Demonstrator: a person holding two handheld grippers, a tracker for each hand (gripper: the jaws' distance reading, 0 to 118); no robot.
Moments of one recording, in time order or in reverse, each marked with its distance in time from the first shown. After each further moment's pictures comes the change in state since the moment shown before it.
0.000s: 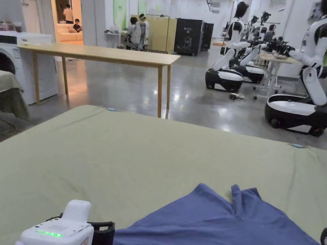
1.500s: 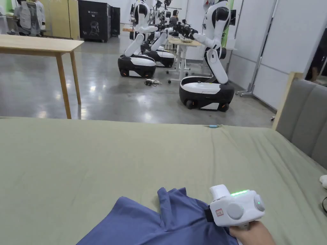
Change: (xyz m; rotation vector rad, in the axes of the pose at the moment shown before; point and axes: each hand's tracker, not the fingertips) left arm 0.069 0.030 -0.039 -0.125 -0.050 -0.133; right arm 0.062 -0.042 -0.363 -0.681 0.086 0.255
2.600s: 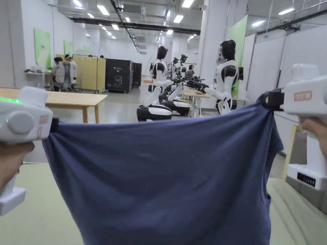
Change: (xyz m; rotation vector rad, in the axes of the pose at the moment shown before) left arm 0.000 0.372 0.107 0.511 0.116 -0.023; right arm 0.080 0.180 0.454 0.773 -0.082 -0.126
